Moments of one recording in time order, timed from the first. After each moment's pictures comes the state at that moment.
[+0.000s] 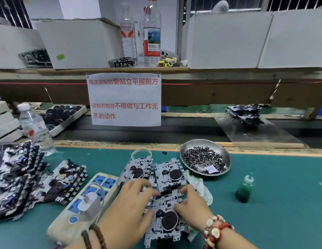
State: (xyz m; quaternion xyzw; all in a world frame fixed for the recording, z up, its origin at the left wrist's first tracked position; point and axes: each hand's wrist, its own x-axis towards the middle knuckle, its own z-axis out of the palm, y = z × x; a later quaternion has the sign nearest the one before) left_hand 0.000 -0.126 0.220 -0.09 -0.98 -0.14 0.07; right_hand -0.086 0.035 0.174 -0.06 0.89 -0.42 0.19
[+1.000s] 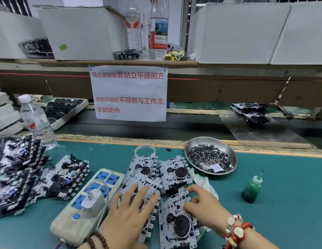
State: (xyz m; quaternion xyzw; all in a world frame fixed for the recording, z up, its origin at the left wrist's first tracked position) left_hand -0.002 -0.142 0.183 -0.07 -1.00 0.03 -0.06; right_hand -0.087 0.047 0.180 -0.10 0.87 -0.44 0.22
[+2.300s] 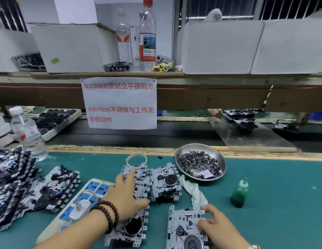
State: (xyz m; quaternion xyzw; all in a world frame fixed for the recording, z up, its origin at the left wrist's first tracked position) left_hand -0.062 -0.145 0.200 0.14 -0.97 -0.19 -0.08; right_hand -0.077 0.105 0.158 -0.03 0.86 -0.47 0.18
